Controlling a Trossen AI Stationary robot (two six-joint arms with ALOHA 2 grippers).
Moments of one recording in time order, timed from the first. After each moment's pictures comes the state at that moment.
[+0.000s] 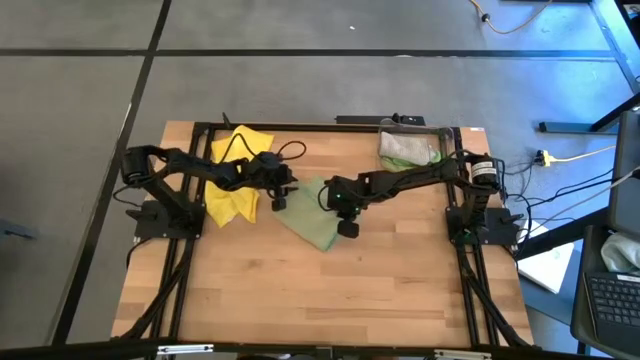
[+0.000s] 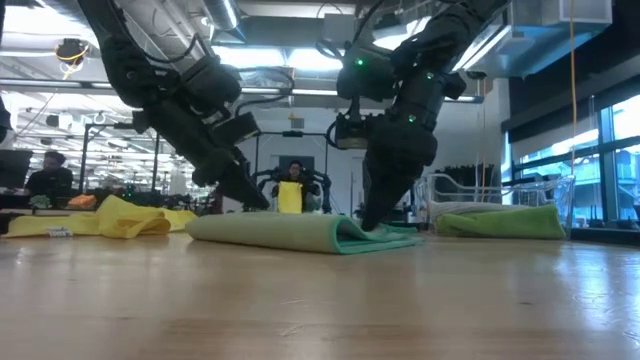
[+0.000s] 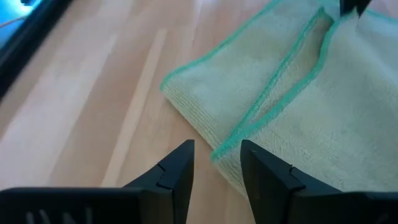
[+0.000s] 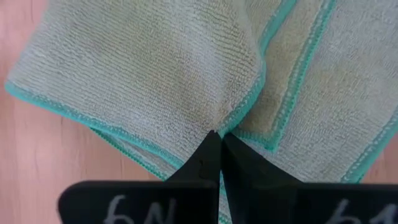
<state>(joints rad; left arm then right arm) 0.40 1.56 0.53 0.35 0.09 0.26 -0.09 1.88 1.14 -0.40 -0.10 0.04</state>
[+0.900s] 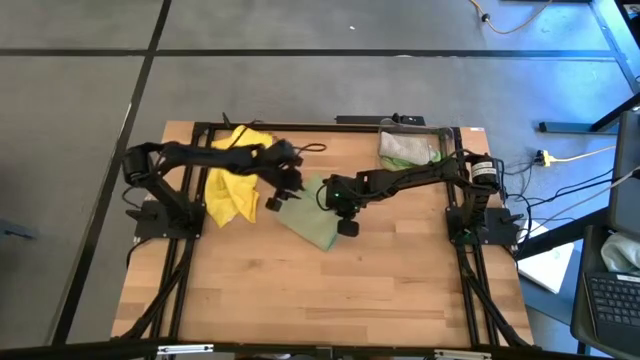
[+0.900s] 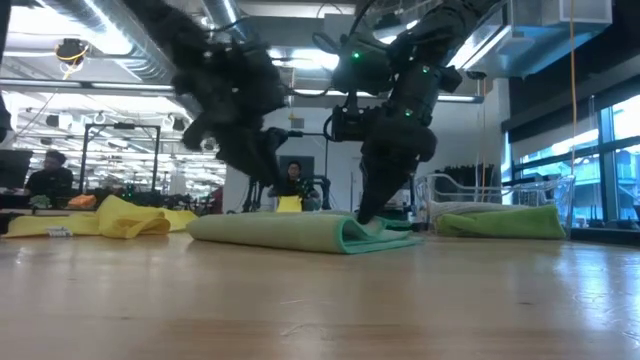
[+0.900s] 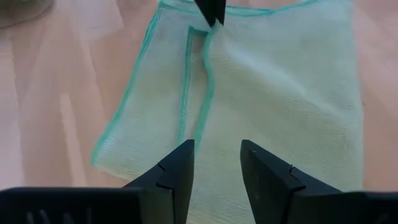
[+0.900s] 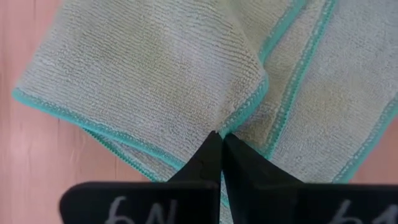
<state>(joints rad) 0.40 1.58 0.89 -0.26 0.36 0.70 -0.09 1.88 1.18 -0.44 -0.07 -0.03</state>
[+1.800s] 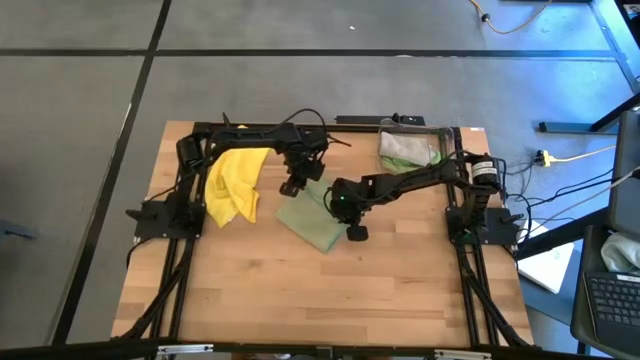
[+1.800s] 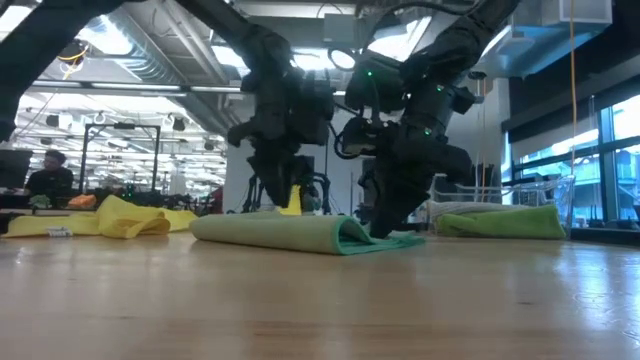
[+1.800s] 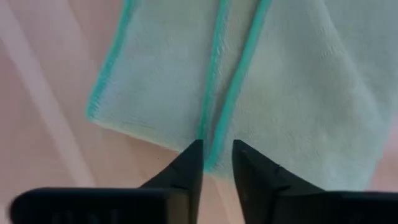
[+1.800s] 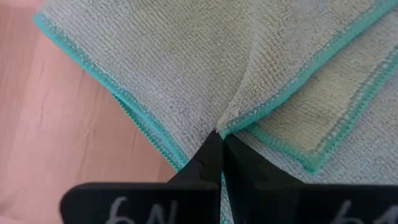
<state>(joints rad) 0.43 2.02 1.53 -0.97 0.26 0.74 -0.09 1.88 1.05 -0.30 -0.20 -0.22</state>
